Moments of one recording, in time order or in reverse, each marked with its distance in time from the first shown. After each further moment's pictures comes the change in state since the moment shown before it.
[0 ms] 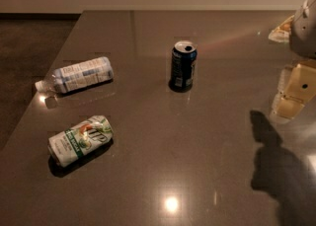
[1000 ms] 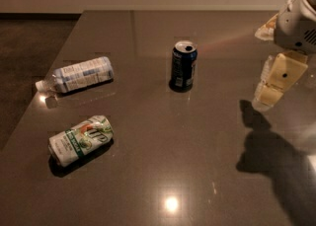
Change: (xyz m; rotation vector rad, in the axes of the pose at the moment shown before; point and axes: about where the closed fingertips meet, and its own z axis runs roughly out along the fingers) arm -0.018 -0.023 0.020 -0.040 -0.089 0.035
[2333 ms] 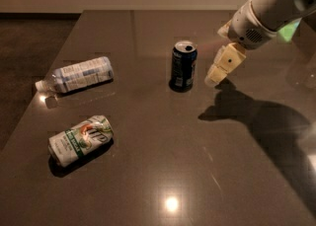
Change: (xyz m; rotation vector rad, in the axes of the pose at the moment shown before) arm -0.057 -0.079 0.085 -0.025 -0.225 0.070
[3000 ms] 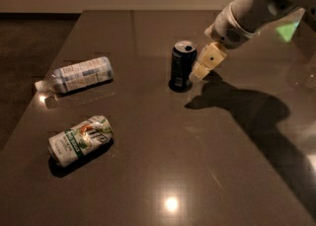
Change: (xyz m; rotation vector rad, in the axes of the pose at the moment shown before) arm -0.026 -0.019 0.040 -0.011 -0.038 0.006
